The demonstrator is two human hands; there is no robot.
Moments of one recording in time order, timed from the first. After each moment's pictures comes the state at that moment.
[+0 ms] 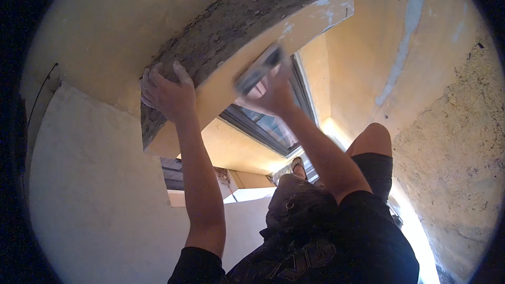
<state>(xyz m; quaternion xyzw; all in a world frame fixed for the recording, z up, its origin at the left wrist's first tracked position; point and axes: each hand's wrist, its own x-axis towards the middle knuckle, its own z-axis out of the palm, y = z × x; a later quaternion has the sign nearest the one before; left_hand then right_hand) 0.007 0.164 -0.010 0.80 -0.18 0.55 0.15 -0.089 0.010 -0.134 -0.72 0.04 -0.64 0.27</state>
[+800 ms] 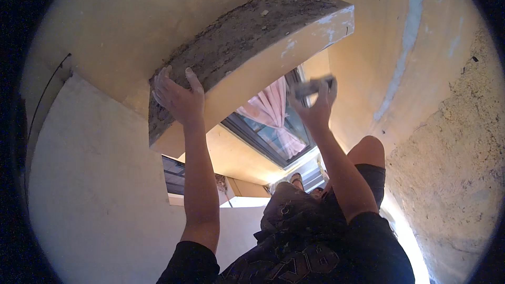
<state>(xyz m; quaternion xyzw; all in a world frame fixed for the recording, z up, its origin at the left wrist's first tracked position) 0.001 0.155 -0.010 0.75 -0.23 0.59 0.19 -0.159 -0.044 -0.172 -0.70 0.20 -0.64 0.25</state>
